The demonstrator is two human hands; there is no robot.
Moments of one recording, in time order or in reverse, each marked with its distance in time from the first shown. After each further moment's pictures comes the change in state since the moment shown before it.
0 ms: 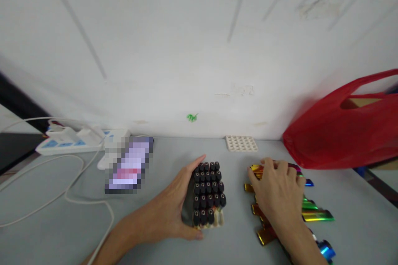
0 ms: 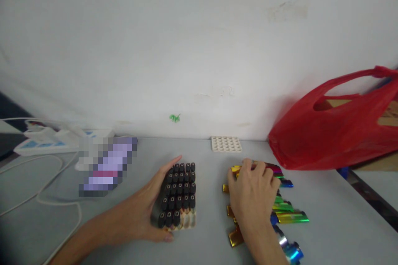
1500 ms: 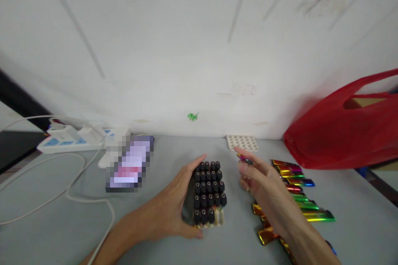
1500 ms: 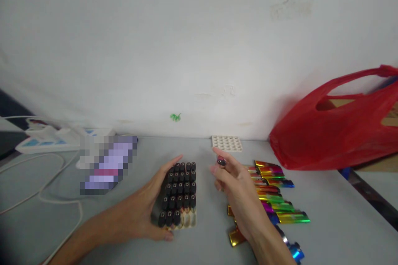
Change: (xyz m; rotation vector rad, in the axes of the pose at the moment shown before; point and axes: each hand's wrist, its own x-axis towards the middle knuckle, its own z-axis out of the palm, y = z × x) left_hand 0.001 0.001 -0.001 0.001 0.004 0.005; right_hand 0.001 -0.016 -0.021 1.958 -0.571 0.265
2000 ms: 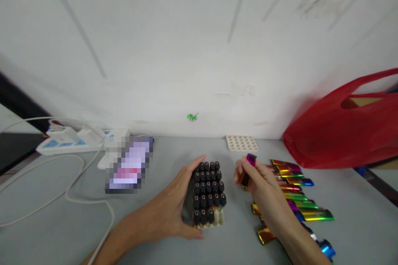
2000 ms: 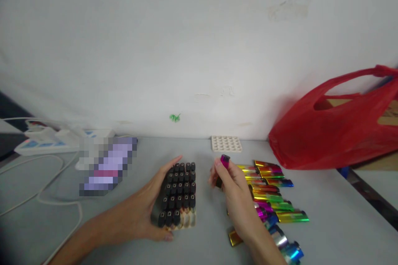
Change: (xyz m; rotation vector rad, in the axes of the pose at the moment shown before) left_hand 0.000 -0.002 0.000 -0.006 -0.017 0.010; right_hand 0.000 0.013 0.000 -0.158 -0.033 -0.168
